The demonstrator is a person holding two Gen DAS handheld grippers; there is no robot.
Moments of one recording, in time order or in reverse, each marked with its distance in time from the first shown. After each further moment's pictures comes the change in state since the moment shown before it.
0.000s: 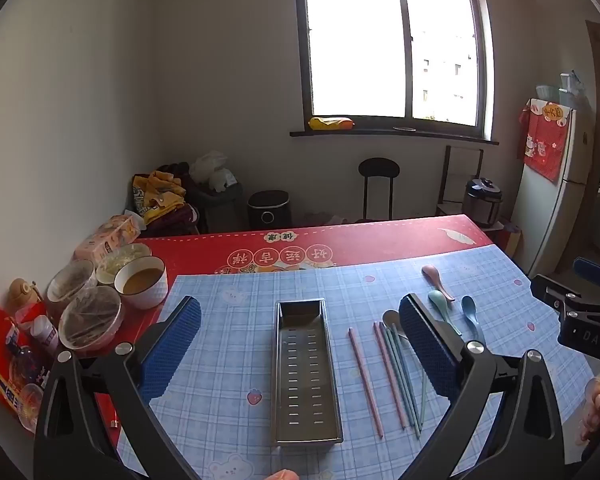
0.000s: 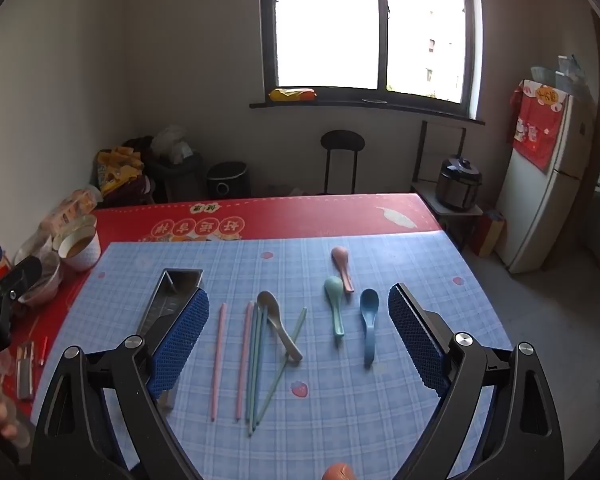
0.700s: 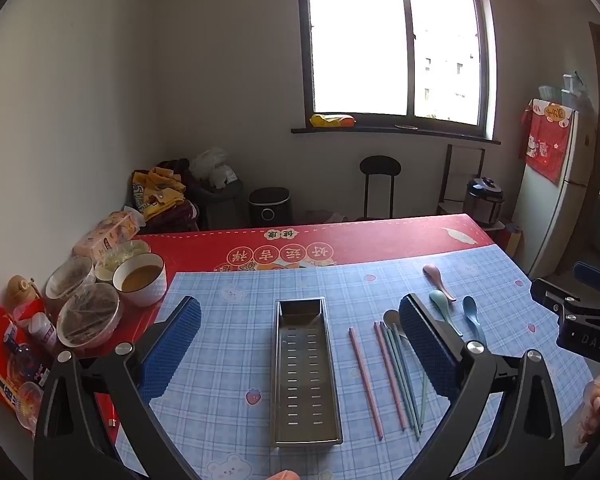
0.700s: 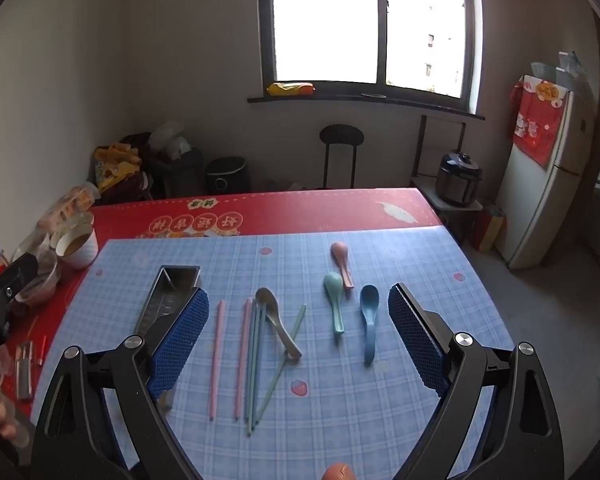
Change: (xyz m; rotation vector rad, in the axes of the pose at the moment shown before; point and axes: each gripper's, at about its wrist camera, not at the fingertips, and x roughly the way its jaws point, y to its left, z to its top) left arm 0.006 0.000 -0.004 -0.020 0.006 -0.002; right arm 0.008 0.001 -0.004 0.003 0.011 -0.007
